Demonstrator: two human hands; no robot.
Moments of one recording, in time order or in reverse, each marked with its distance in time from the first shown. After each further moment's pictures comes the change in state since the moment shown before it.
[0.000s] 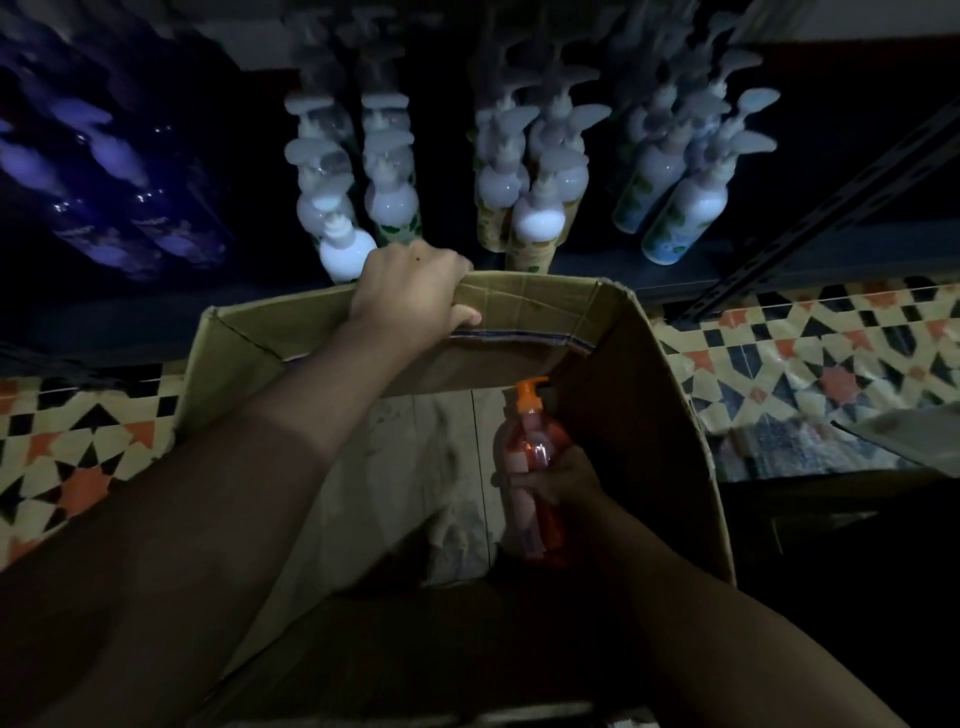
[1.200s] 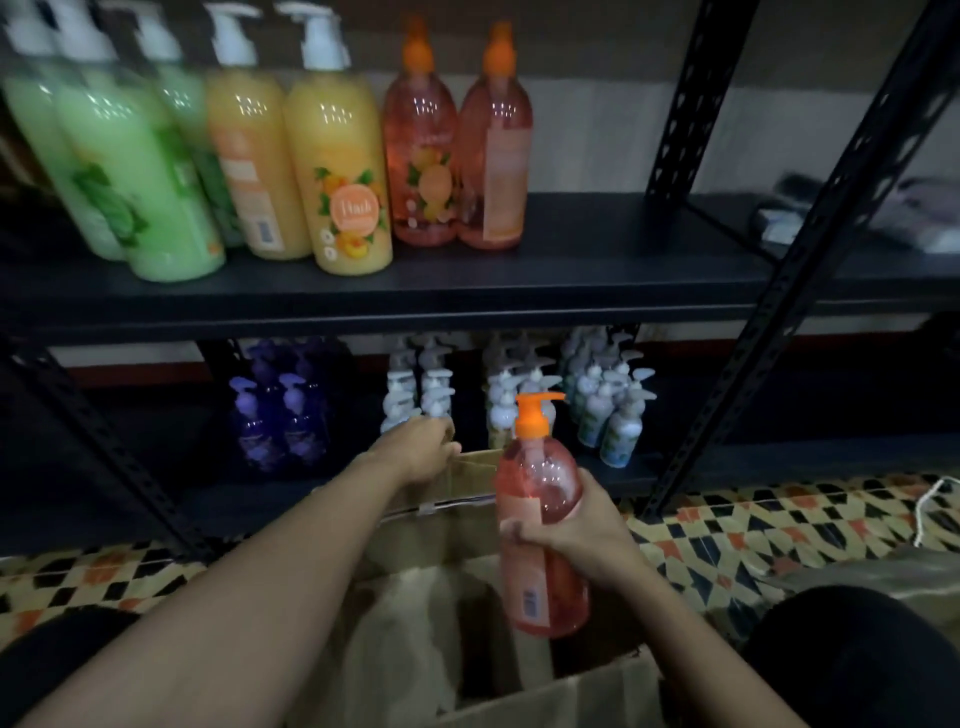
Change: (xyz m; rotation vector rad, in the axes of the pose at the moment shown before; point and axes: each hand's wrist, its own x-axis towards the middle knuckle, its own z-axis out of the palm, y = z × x) left_hand -0.072 -0.017 -0.105 -0.289 -0.118 -0.135; right_hand -0.215 -0.116 -0.085 0.003 0.091 -0.744
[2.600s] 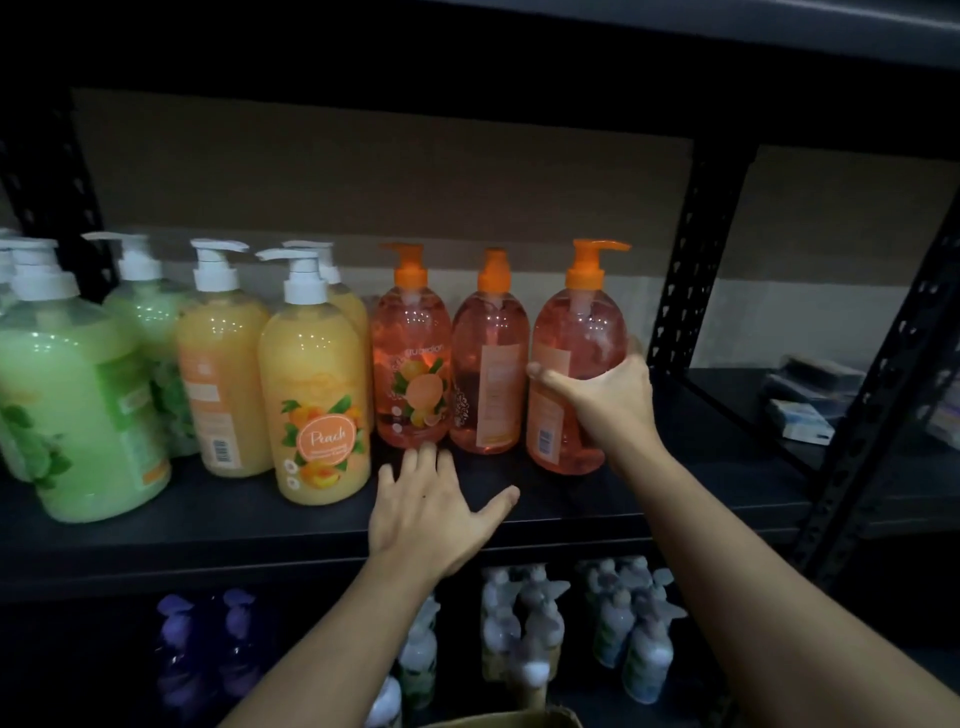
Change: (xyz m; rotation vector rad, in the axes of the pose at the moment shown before) left_hand 0.080 0.067 -0.145 0.291 0.592 -0.104; right_hand 0.206 -0.253 -0.109 0.151 0.560 -0.510
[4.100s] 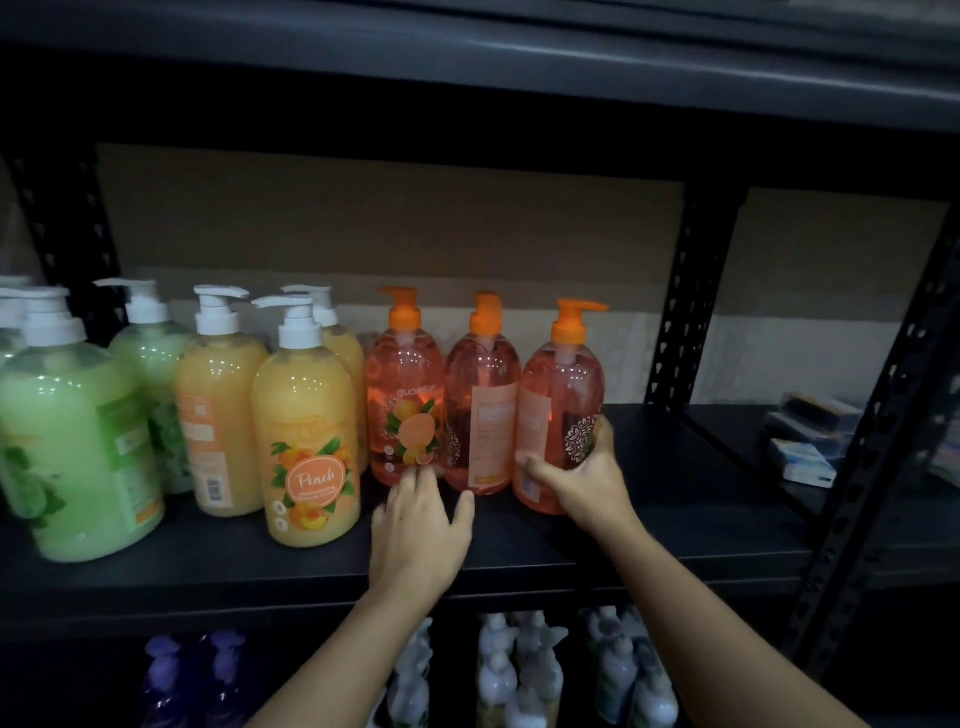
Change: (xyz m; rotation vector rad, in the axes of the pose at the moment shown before) left_hand 0.008 0.009 -0.006 -0.461 0.116 -0.171; right_hand -0.010 0.058 0.009 0.013 -0.222 0.065
